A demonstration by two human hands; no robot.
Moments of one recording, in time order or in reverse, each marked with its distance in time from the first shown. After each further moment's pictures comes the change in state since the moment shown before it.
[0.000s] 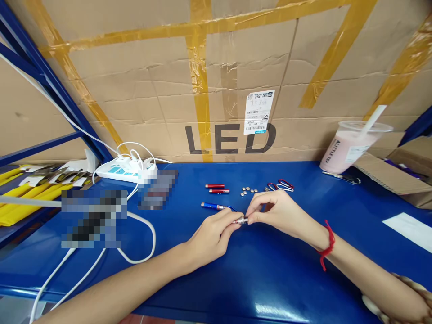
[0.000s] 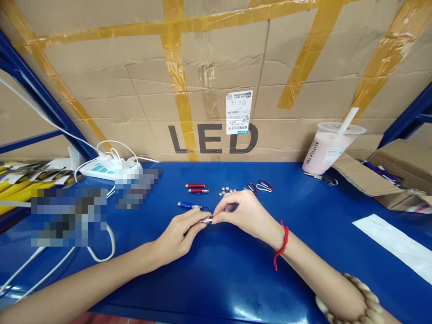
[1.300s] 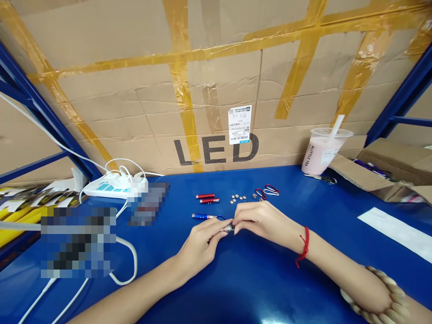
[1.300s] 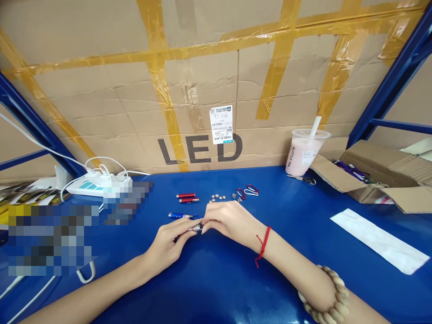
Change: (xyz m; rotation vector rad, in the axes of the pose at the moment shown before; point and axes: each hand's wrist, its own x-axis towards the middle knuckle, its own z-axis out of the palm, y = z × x) left_hand 0.001 -0.006 0.003 -0.006 0.098 0.061; right_hand -0.006 0.009 -0.006 -0.421 -0.055 -0.442
